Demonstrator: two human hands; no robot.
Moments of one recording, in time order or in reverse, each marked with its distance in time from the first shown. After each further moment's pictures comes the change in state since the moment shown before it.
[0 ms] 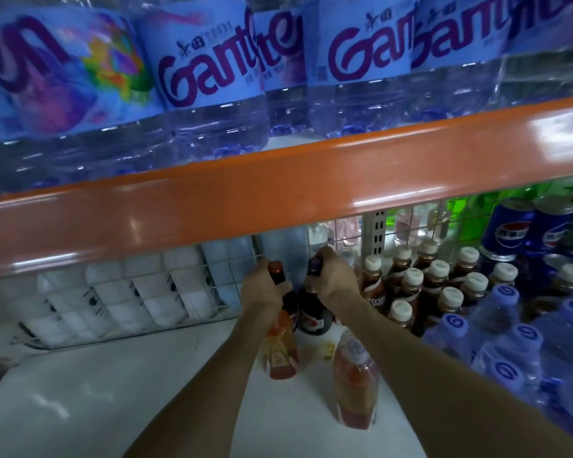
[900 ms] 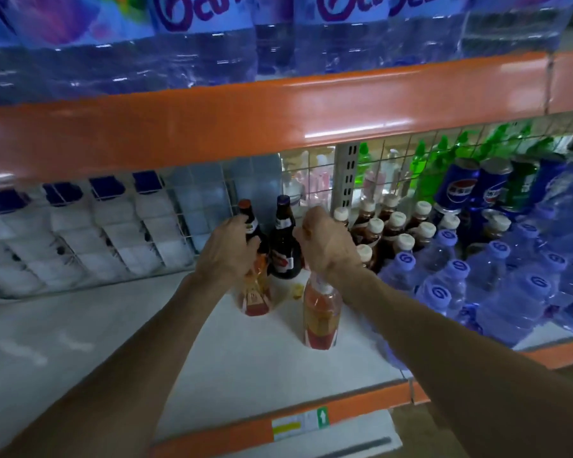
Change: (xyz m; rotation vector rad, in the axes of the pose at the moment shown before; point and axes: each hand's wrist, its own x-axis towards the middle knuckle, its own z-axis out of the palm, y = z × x) left_hand -0.055 0.001 -0.048 0.186 -0.054 0.332; right_hand -0.072 0.000 -0.036 -0.161 0.109 -0.074
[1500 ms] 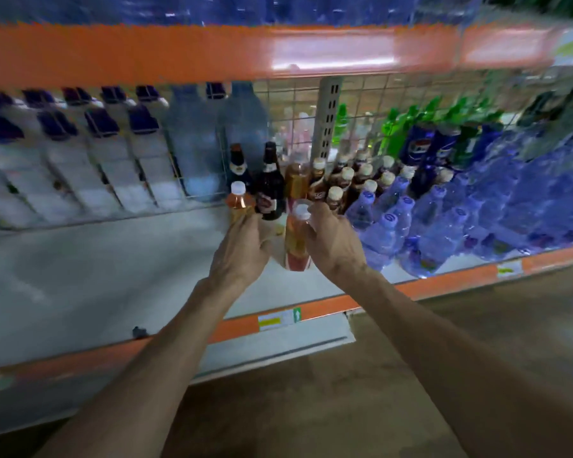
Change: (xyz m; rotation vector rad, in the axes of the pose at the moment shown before) left_hand -0.144 0.019 0.008 -0.105 -0.110 0.037; right_hand -0.144 0.006 -0.030 -0.108 0.020 -0.030
